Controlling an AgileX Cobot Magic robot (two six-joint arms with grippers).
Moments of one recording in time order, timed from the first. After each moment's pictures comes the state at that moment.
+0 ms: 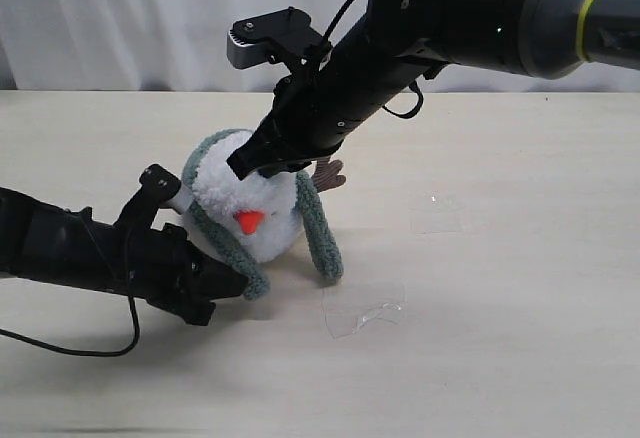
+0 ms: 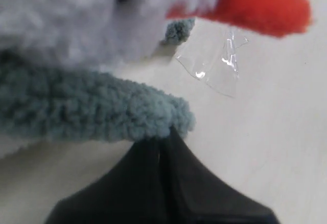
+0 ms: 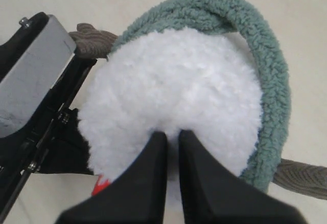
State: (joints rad) left arm -0.26 1.92 -0.71 -1.73 0.74 2.11; right arm 0.58 1.91 -1.53 0.39 0.75 -0.43
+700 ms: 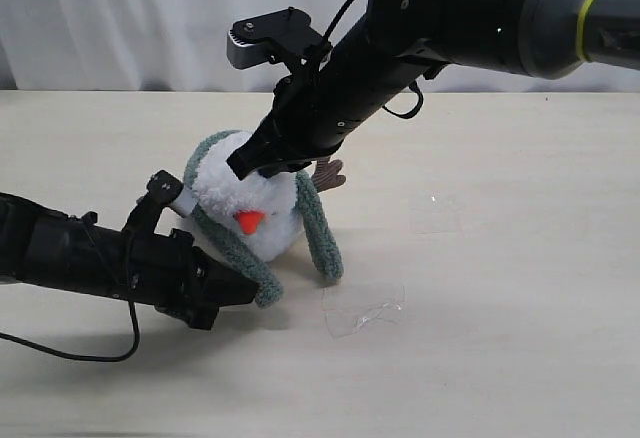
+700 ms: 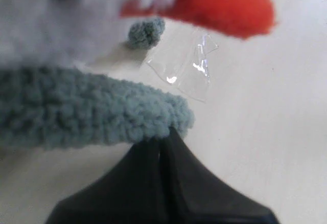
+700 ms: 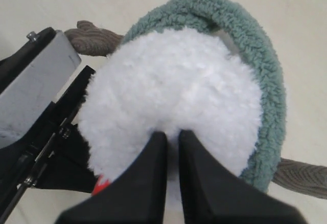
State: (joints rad) left arm -0.26 1.96 -0.71 -1.74 0.84 2.10; right arm 0.58 1.91 -1.53 0.39 0.75 -0.43
